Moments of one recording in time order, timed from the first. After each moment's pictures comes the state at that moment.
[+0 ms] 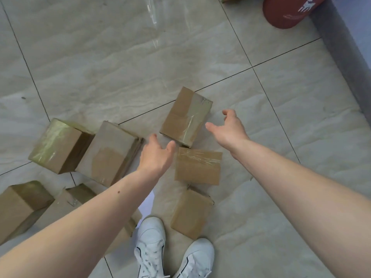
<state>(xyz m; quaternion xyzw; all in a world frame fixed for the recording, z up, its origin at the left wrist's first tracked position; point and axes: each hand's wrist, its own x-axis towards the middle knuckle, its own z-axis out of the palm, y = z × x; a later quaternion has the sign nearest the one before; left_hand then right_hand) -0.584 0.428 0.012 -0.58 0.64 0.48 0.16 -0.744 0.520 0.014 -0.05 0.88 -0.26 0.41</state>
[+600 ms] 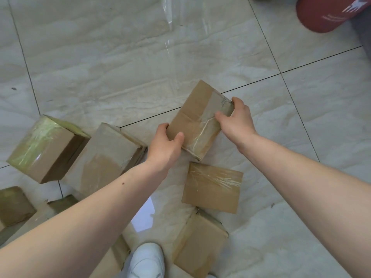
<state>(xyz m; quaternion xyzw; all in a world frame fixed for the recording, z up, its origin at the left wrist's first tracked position) -0.610 0.389 -0.074 -0.59 0.57 0.57 0.04 -0.773 0.464 -0.074 -0.10 0.88 -0.29 0.36</state>
